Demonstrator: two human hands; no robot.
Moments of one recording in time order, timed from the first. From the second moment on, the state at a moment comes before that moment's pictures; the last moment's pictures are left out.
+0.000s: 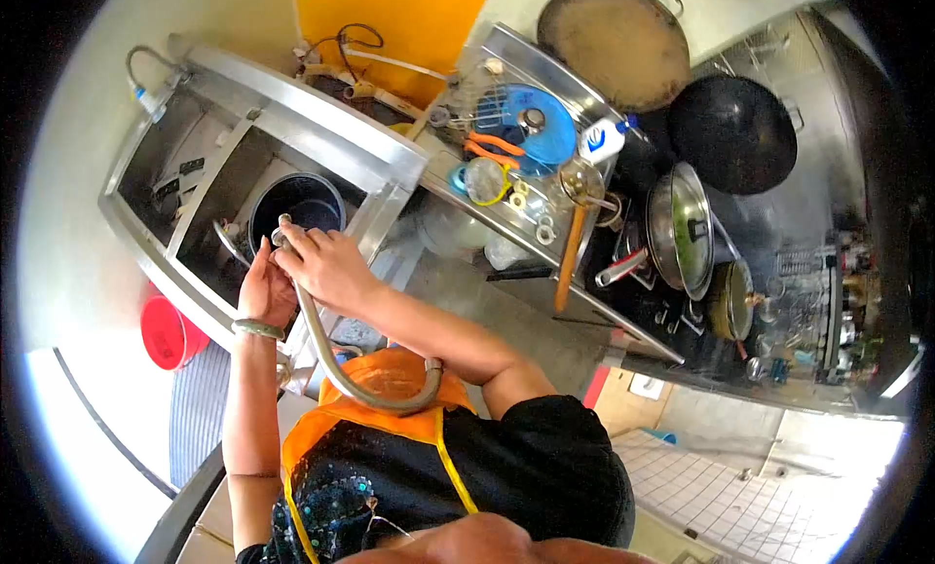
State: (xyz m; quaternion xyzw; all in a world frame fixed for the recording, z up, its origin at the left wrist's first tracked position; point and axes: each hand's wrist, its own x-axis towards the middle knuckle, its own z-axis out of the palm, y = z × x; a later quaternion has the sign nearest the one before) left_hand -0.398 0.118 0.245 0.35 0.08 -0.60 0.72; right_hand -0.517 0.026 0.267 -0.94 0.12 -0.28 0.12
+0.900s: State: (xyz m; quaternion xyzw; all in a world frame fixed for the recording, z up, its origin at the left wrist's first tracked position) left_hand -0.428 0.061 0.223 0.46 -0.21 -0.54 0.67; right_hand -0.592 -0.006 0.270 -0.86 0.14 -0.38 0.32
